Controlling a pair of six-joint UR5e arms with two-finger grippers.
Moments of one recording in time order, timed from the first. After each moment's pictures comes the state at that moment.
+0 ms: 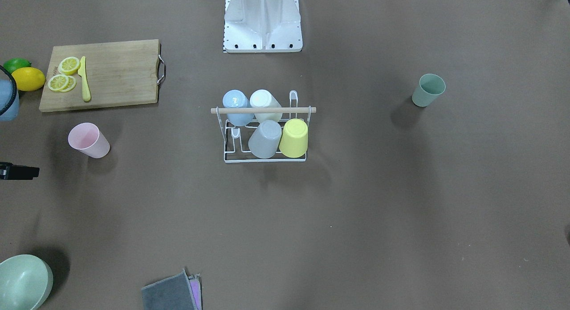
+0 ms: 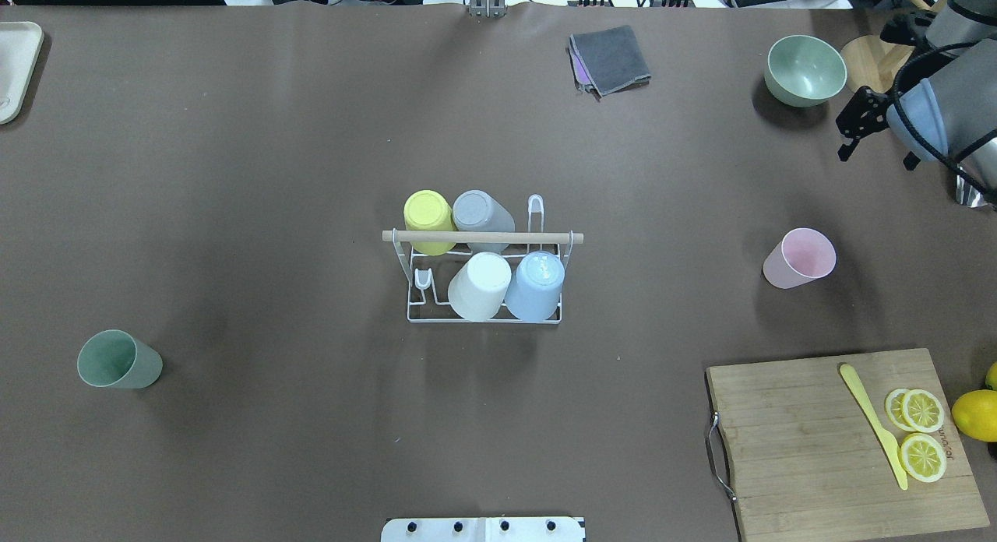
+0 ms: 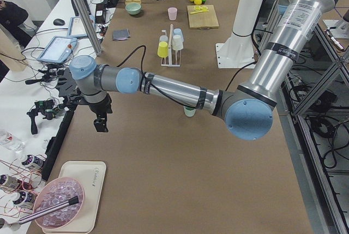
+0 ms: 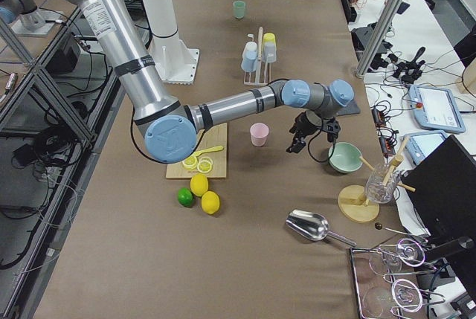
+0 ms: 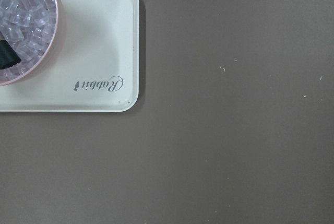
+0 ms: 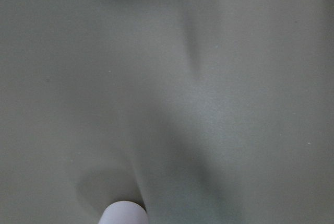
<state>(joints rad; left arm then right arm) -1.52 -2.04 -1.36 -1.38 -2.32 -0.16 1.21 -1.09 1.39 -1.98 2.44 0.33</state>
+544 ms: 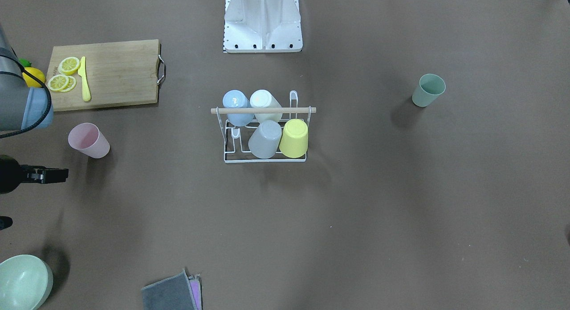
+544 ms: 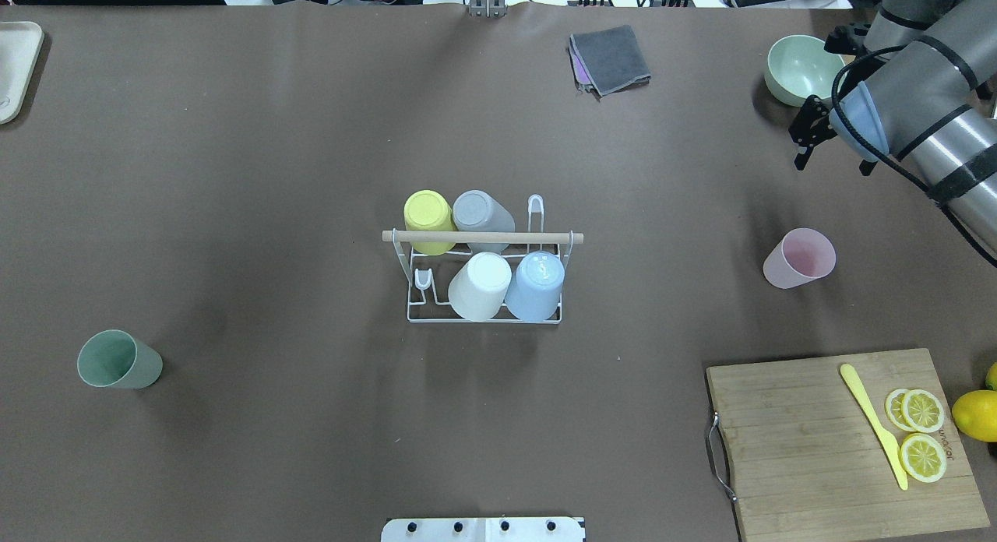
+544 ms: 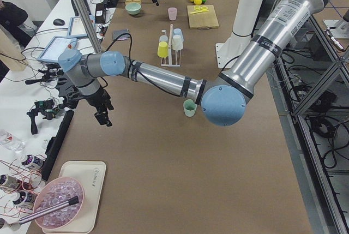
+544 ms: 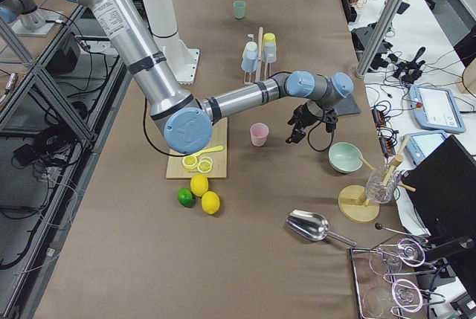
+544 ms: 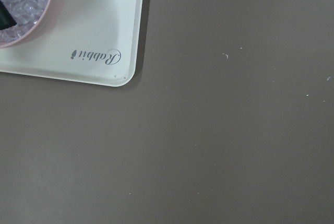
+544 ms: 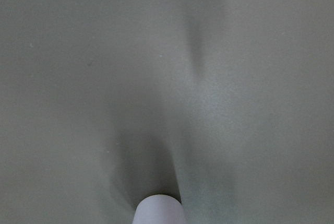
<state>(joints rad) -1.44 -2.17 -1.25 -1.09 -2.24 -0.18 1.14 -1.02 1.33 -2.02 2.44 0.29</state>
